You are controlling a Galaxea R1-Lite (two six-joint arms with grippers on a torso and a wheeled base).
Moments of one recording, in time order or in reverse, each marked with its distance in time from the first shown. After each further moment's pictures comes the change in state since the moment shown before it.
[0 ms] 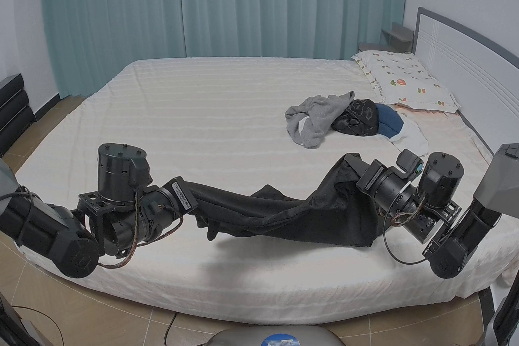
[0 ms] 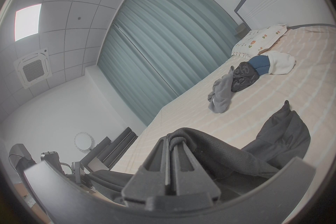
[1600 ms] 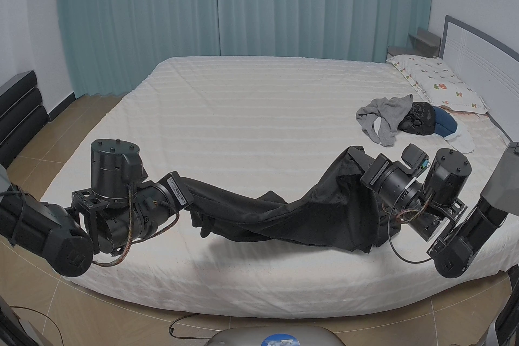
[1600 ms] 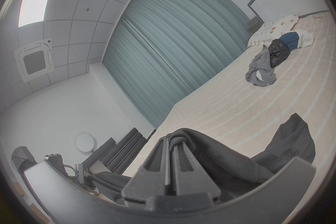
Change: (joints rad) left arm 0.003 -0.028 0.001 0.000 0.001 0.001; right arm -0.001 -0.039 0.008 -0.011 -0.003 0.000
